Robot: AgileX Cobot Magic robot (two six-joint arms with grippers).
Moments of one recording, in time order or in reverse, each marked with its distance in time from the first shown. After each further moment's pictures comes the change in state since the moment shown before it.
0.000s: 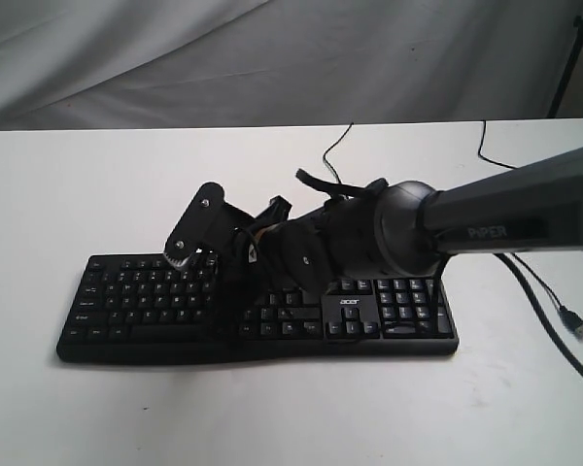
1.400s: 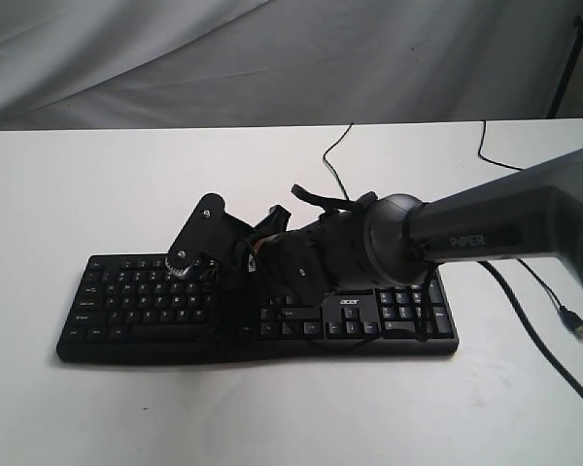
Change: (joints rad) left arm 0.000 0.000 0.000 0.000 0.000 0.000; right arm 0.000 0.041 -0.002 -0.001 -0.040 0.000
